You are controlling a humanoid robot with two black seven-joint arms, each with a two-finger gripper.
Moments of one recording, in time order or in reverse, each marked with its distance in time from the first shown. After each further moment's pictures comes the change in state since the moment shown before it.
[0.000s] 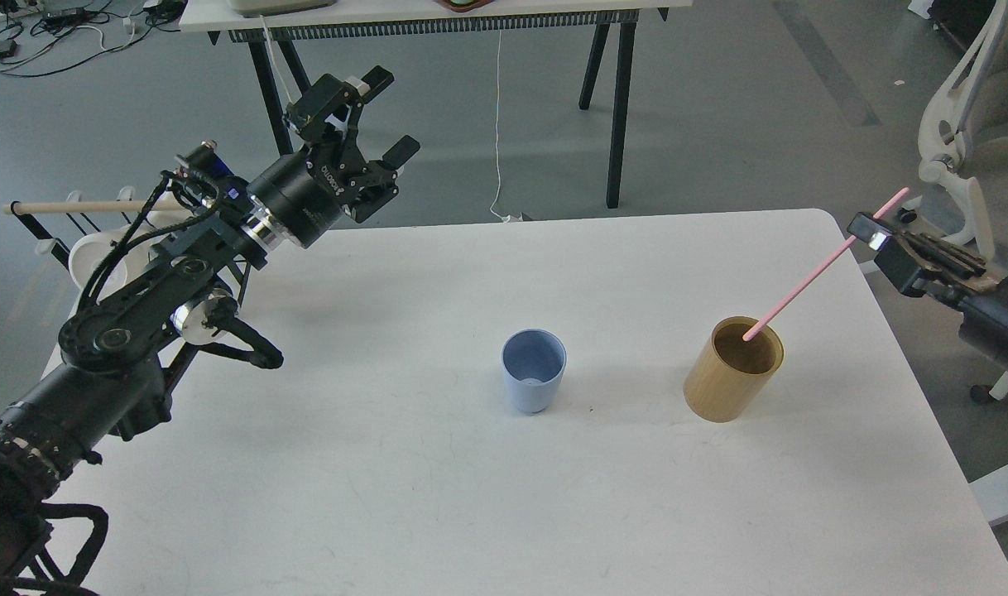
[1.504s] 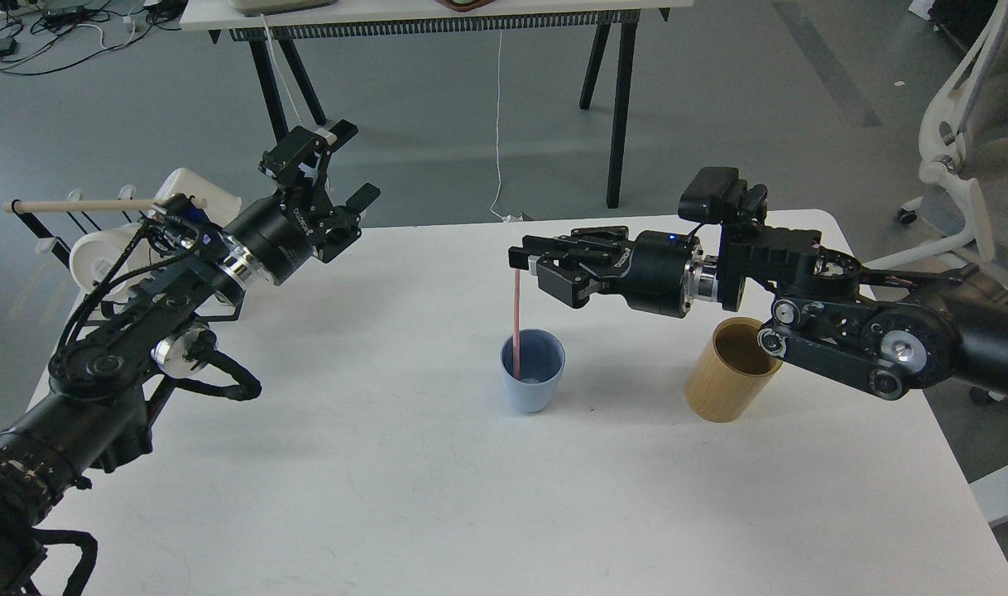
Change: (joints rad) left arm 0.057 0.006 -0.001 0.115 -0.002 0.000 0.000; right arm 0.432 0.815 -0.253 -0.419 -0.232 0.254 0.000
